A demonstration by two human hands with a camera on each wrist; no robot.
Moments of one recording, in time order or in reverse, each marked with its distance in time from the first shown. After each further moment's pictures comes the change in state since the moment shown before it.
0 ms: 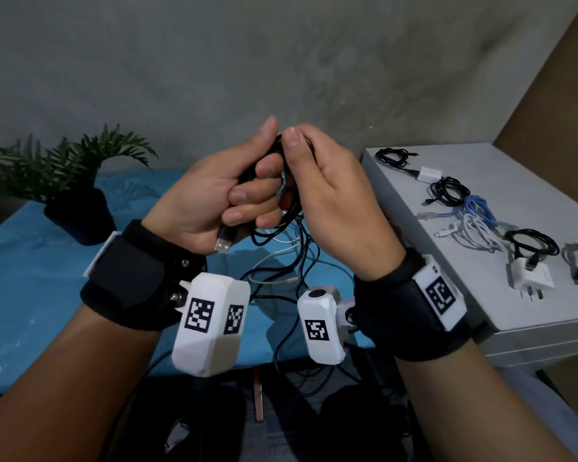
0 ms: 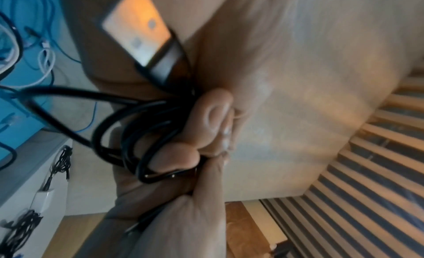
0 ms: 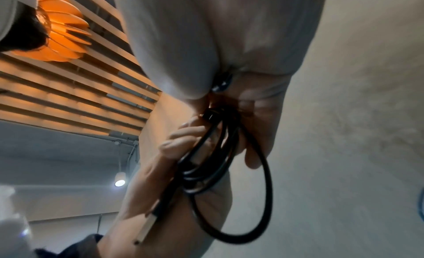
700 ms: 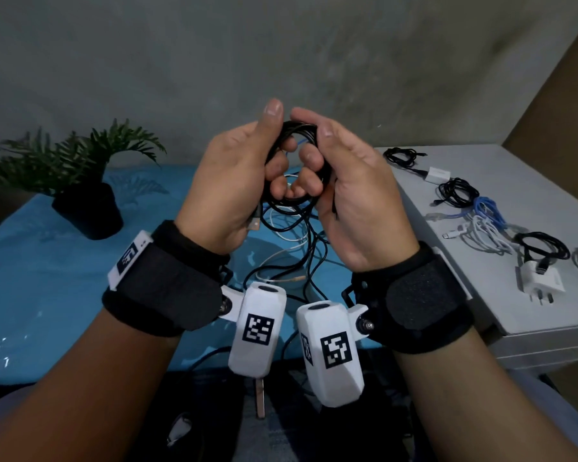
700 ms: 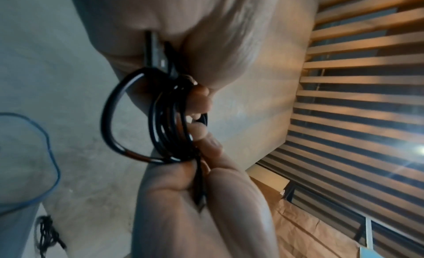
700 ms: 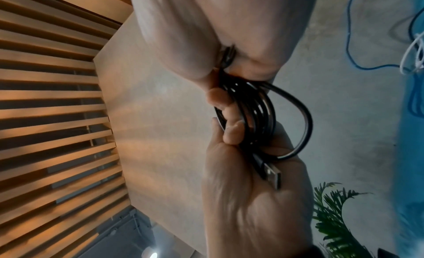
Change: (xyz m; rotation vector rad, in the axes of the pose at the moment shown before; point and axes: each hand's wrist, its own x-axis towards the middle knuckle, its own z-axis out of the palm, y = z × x) left_hand 0.008 -0.009 0.012 0.311 0.496 0.339; right_hand 0.004 -0.006 0.004 0.831 0.046 0.282
